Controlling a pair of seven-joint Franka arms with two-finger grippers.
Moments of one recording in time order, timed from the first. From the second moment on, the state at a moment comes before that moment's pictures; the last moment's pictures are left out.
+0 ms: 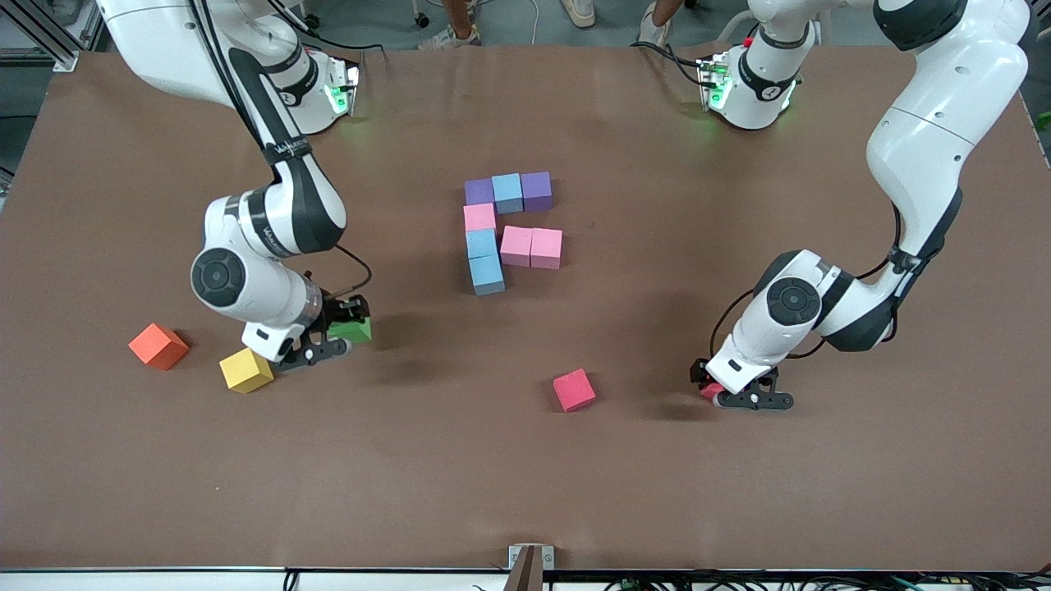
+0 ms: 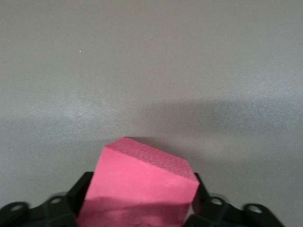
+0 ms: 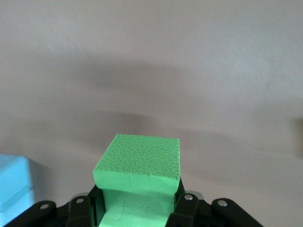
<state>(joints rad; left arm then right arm) 0.32 0.82 -0.63 -1.74 0.82 2.46 -0.69 0.34 0.46 -0.06 -1.75 0.20 2.10 -0.04</state>
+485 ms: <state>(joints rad) 0.32 0.80 -0.65 -1.64 0.74 2.46 -0.81 0.48 0.71 -0.05 -1.45 0.22 2.07 0.29</state>
